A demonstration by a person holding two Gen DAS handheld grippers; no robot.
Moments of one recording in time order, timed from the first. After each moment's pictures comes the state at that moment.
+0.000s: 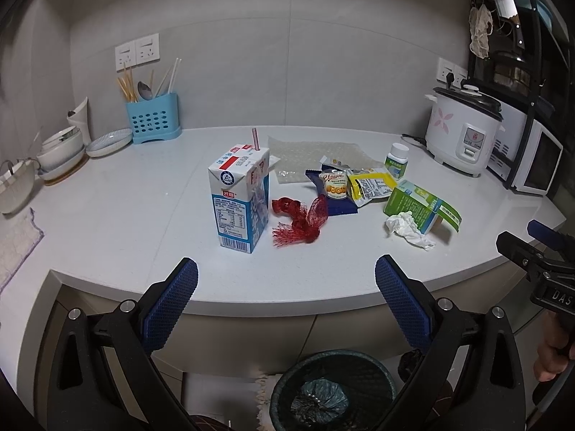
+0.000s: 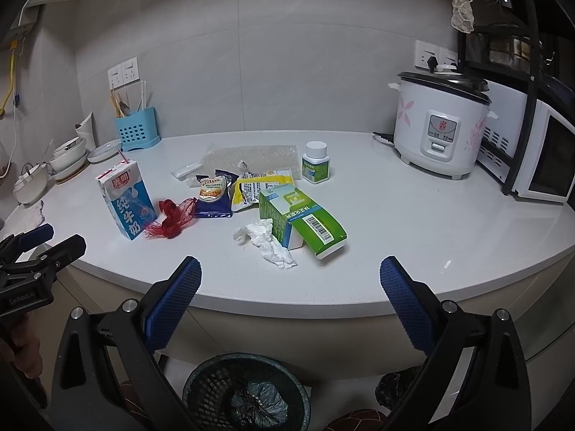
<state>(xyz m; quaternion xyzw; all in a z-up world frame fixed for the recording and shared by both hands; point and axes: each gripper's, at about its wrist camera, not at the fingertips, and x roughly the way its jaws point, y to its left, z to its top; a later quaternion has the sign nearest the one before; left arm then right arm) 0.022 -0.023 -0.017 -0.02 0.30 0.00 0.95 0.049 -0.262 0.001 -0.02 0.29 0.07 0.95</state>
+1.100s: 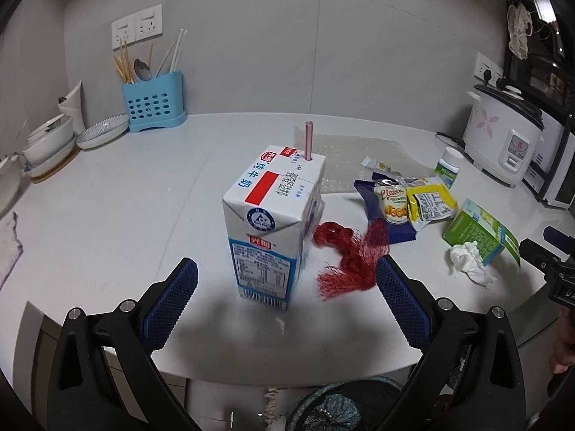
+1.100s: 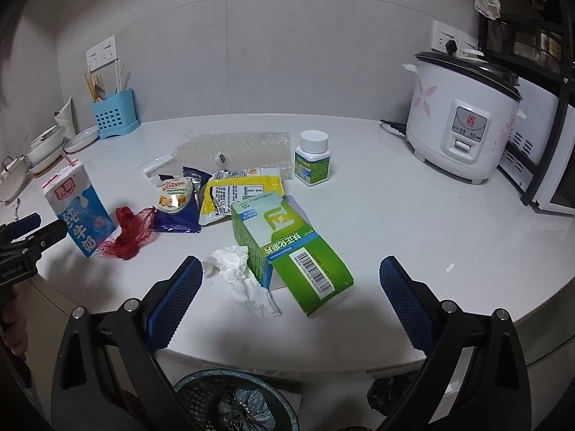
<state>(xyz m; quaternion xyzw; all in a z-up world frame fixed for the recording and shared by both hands) 0.127 0.020 -0.047 -0.03 0.34 0.02 0.94 0.158 -0.257 -0.027 -0.05 0.34 0.06 0.94</state>
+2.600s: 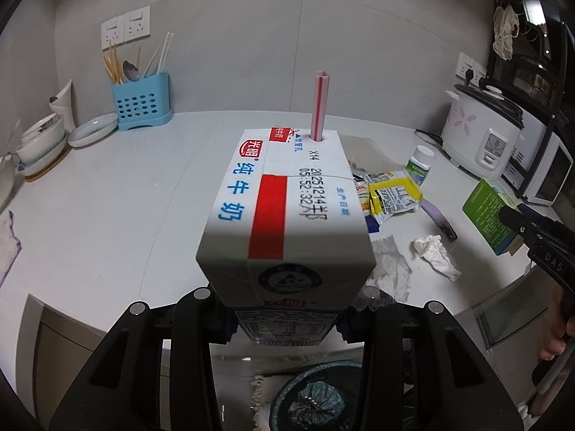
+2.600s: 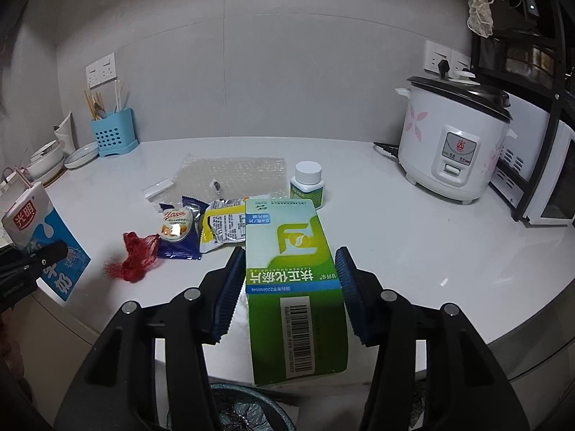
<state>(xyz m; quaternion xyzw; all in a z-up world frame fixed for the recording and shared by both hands) 0.093 0.002 -0.022 -0.04 0.35 -0.01 0.94 0.128 -0.257 0.006 -0.04 0.29 0.06 0.95</state>
